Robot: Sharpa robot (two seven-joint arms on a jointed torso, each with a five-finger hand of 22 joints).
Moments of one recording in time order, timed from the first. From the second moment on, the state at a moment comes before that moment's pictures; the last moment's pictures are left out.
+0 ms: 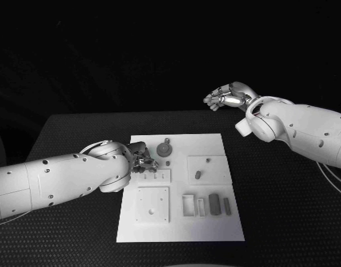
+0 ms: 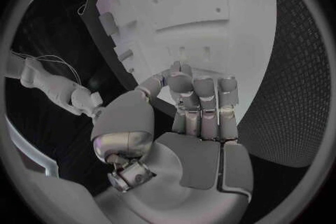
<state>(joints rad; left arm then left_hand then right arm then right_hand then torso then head) 1.30 -0.67 -0.24 1.49 -1.10 -0.21 -0.55 0.88 -0.04 0.60 -0.20 0.42 1.13 0.07 0.34 0.84 1.45 -0.09 0.86 0.77 1.16 -0.16 1.29 0.59 0.04 0.88 -0.12 1.02 1.31 1.30 -0.65 -0.02 1.05 -0.65 -0.23 0.17 0.98 -0.15 0.49 -0.16 0.18 0.80 0.20 0.28 0.43 0.97 0.17 0.30 0.07 0.86 0.16 0.45 0.42 0.24 0.64 0.22 0.47 0.92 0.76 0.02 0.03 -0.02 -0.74</state>
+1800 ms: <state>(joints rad) 1.26 -0.66 -0.24 1.50 -1.17 -0.23 -0.55 0.88 -0.04 0.60 -0.20 0.40 1.14 0.07 0.33 0.83 1.45 -0.09 0.86 0.77 1.16 -0.15 1.29 0.58 0.04 0.88 -0.12 1.02 1.31 1.30 -0.65 -0.02 1.05 -0.65 -0.23 0.17 0.98 -0.15 0.48 -0.16 0.19 0.79 0.20 0.29 0.42 0.97 0.17 0.29 0.07 0.86 0.16 0.45 0.43 0.24 0.64 0.22 0.46 0.93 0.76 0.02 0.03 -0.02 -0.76</state>
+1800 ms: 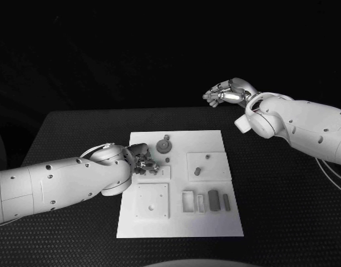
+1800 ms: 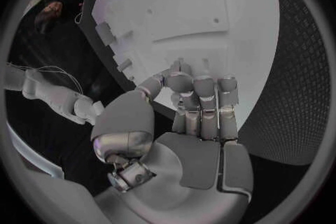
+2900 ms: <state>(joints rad) 1.25 -0.66 -0.24 1.49 -1.19 -0.23 -0.56 0.88 -0.08 0.60 -0.16 0.30 1.16 0.05 0.32 0.80 1.45 -0.08 0.87 0.75 1.15 -0.16 1.30 0.57 0.04 0.88 -0.12 1.02 1.31 1.30 -0.65 -0.02 1.06 -0.65 -0.23 0.17 0.98 -0.15 0.47 -0.15 0.20 0.79 0.20 0.29 0.42 0.97 0.17 0.28 0.07 0.85 0.16 0.44 0.43 0.23 0.63 0.22 0.46 0.93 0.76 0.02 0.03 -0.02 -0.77</state>
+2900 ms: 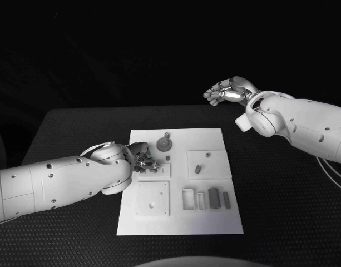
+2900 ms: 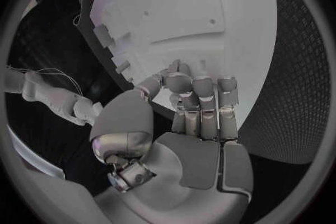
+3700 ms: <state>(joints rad) 1.25 -0.66 -0.24 1.49 -1.20 -0.23 -0.56 0.85 -0.13 0.59 -0.12 0.22 1.23 0.00 0.32 0.79 1.42 -0.10 0.87 0.75 1.14 -0.17 1.31 0.56 0.04 0.88 -0.12 1.02 1.31 1.29 -0.65 -0.02 1.06 -0.65 -0.22 0.17 0.98 -0.15 0.47 -0.15 0.20 0.79 0.20 0.29 0.42 0.97 0.17 0.28 0.07 0.85 0.17 0.44 0.44 0.23 0.63 0.22 0.45 0.93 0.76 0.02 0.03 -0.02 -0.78</state>
